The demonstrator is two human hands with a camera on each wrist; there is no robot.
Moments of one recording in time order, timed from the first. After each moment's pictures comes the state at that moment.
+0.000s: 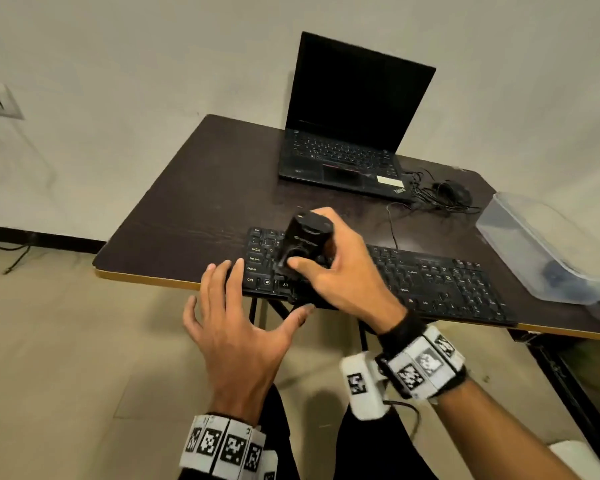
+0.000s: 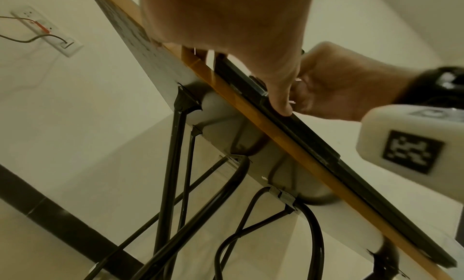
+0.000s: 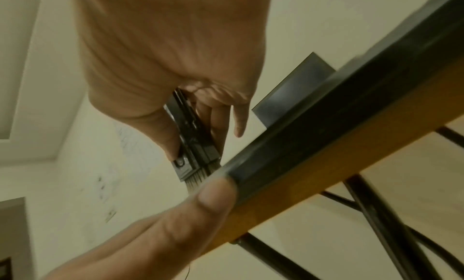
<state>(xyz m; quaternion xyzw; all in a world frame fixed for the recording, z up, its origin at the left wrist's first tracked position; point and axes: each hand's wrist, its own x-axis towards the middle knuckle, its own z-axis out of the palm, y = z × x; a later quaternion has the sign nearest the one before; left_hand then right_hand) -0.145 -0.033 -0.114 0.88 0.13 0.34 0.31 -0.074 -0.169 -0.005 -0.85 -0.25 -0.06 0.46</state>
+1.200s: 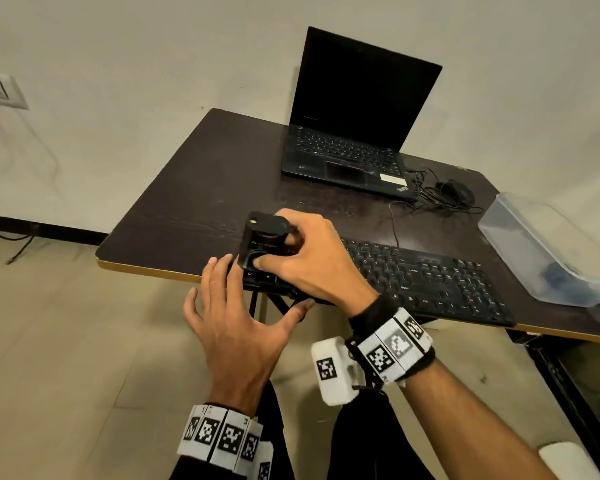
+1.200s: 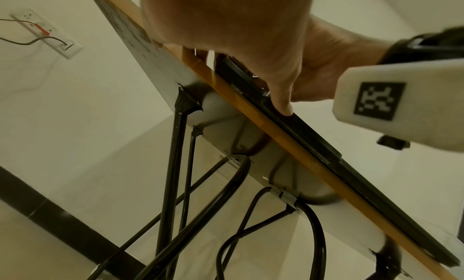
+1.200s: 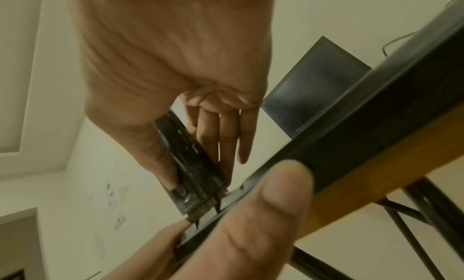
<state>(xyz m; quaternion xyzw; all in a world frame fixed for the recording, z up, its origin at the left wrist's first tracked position) -0.144 -0.033 -0.117 0.88 0.13 0.34 0.32 -0.069 -0.135 0.005 -0.87 -0.27 -0.02 0.42</state>
